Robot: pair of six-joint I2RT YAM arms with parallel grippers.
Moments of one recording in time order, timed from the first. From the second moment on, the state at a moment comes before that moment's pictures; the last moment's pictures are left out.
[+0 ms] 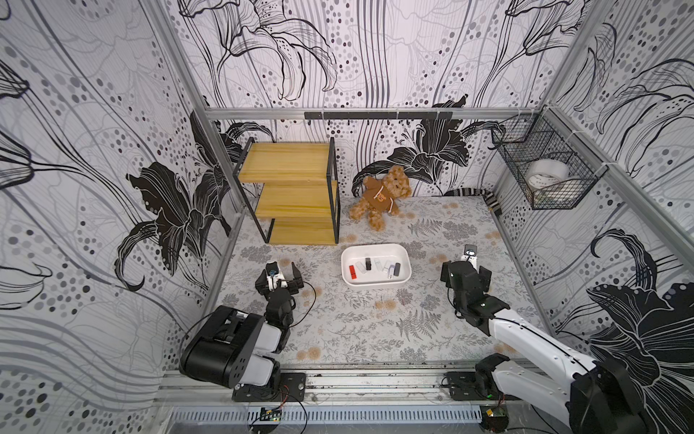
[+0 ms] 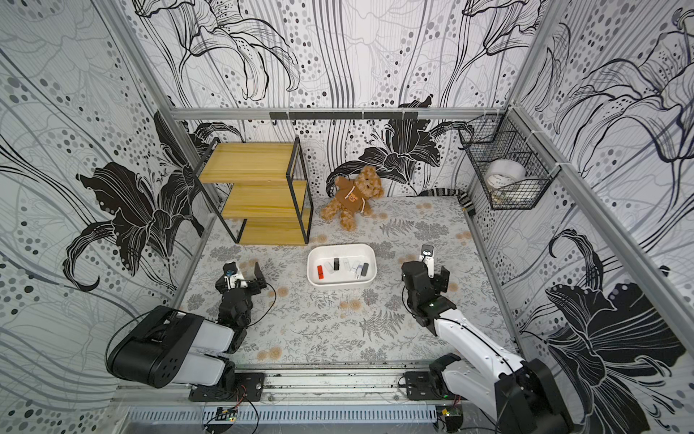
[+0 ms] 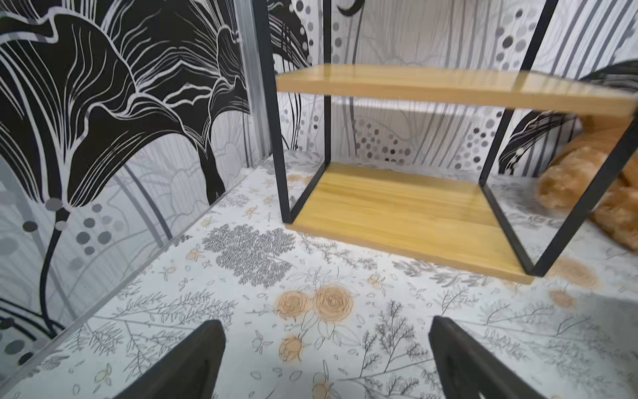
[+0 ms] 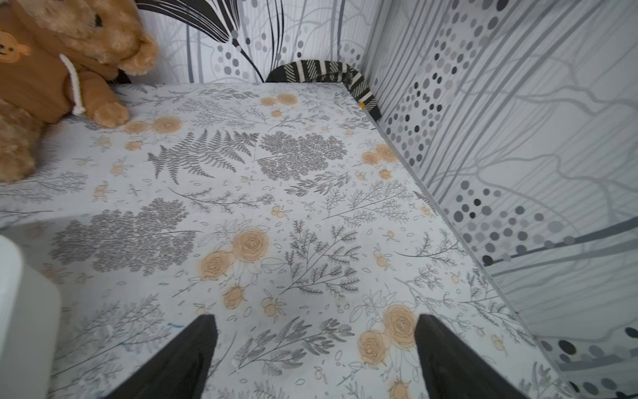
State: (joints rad) left arm -0.19 1.46 0.07 1.30 -0.52 -0.13; right arm 0.44 1.02 0.41 0.09 0.78 0.21
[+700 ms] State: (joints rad) left arm -0.13 1.48 0.18 1.27 -0.41 -0.15; right arm 0.15 1.45 0.17 1.12 0.41 -0.07
